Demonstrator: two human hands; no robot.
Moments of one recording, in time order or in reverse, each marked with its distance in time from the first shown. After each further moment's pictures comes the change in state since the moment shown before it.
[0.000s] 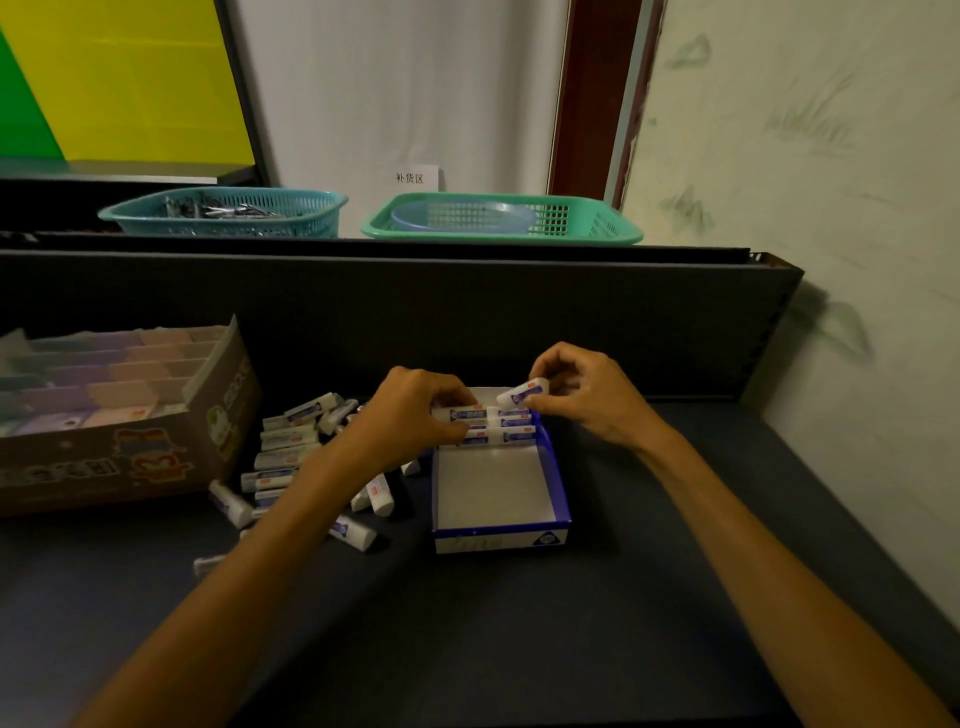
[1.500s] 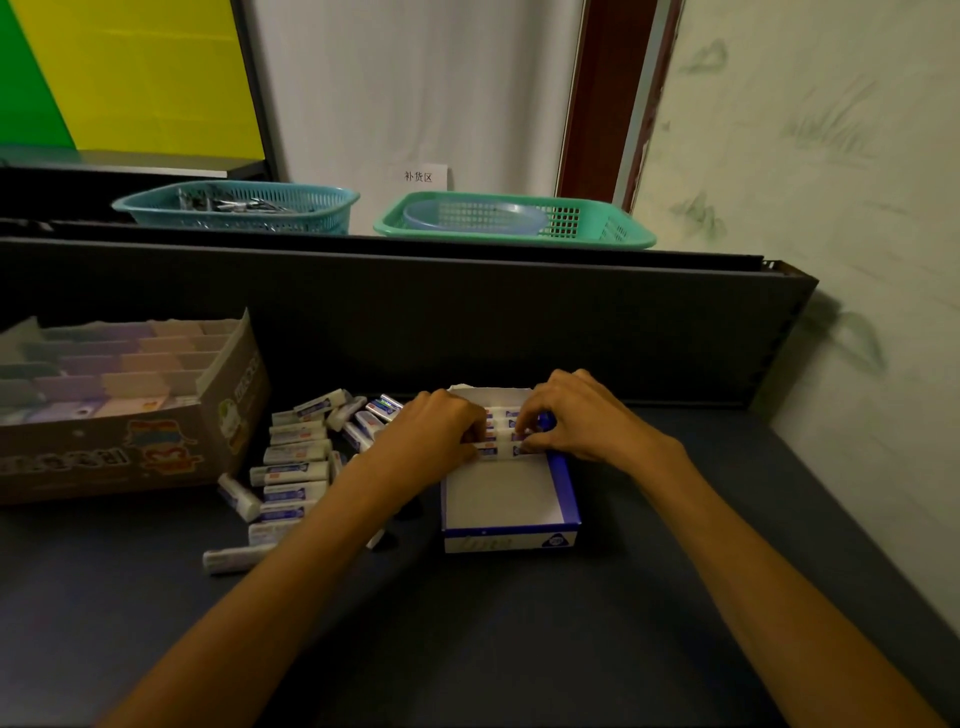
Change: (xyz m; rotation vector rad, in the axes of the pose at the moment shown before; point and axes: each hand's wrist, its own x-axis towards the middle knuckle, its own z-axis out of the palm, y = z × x) left_hand 0.004 -0.003 0.027 0.288 -0.071 0.036; right_hand 0.013 0.003 0.020 -0.933 -0.287 -0.069
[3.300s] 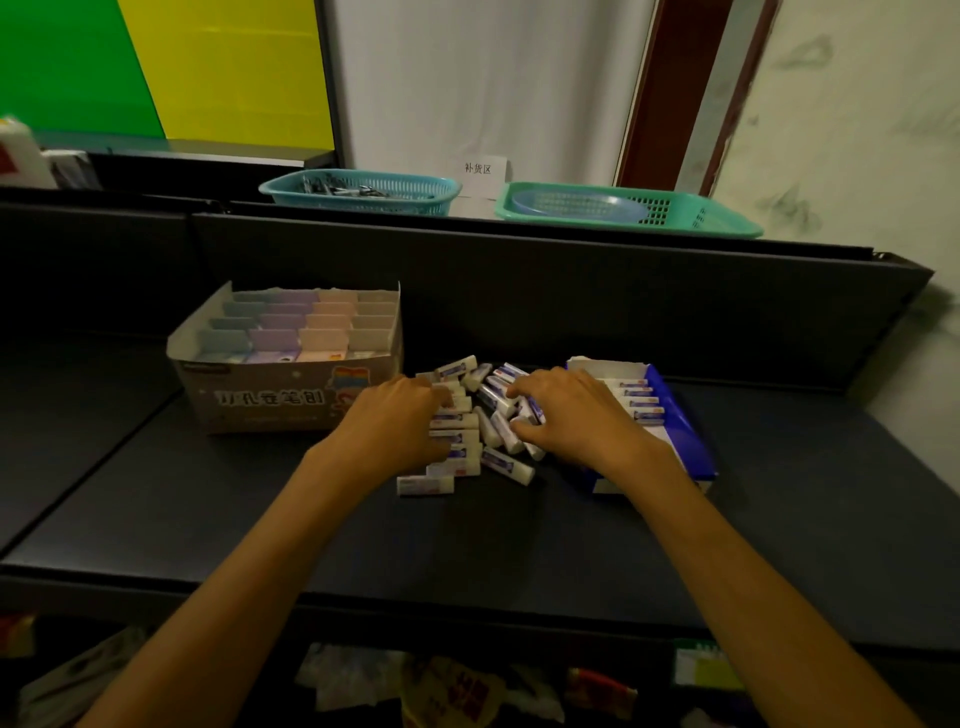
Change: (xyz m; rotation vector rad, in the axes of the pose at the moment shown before) left_hand -0.147 -0.097 -0.065 0.149 -0.053 -0.204; right_hand 0.008 -0.177 -0.007 0.056 0.122 0.017
